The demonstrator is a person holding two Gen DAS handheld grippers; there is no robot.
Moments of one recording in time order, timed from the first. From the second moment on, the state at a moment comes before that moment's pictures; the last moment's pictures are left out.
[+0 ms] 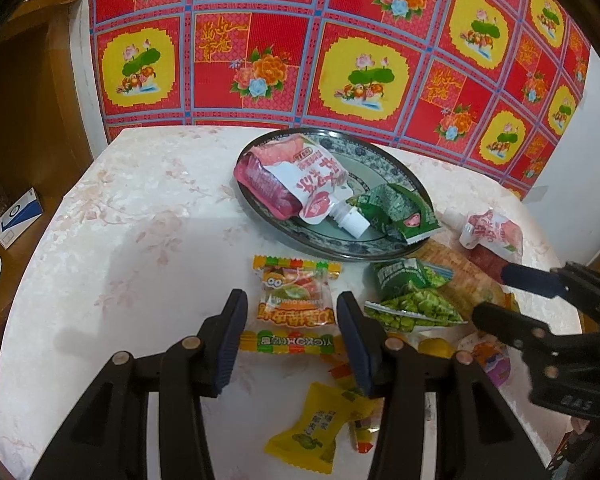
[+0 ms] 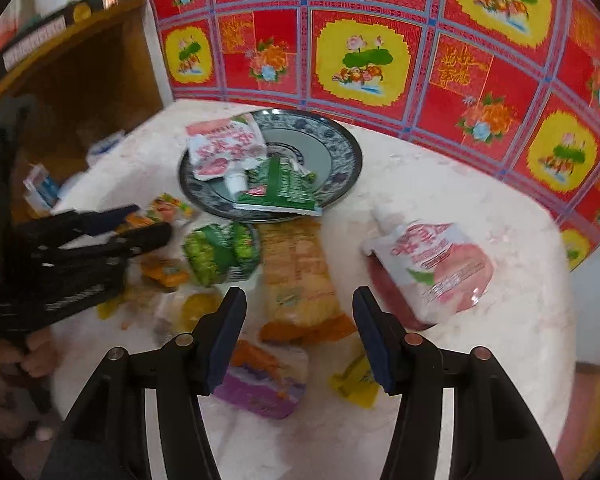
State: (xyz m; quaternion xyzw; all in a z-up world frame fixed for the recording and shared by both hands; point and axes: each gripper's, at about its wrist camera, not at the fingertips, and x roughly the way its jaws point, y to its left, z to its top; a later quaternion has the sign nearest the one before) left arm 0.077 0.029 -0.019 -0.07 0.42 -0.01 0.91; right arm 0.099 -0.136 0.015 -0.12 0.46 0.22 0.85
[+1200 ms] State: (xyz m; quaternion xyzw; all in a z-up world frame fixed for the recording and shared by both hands) left arm 0.077 0.020 -0.015 -0.03 0.41 -0.01 0.91; right arm 0.107 -0.172 0.013 0.03 0.47 0.22 0.86
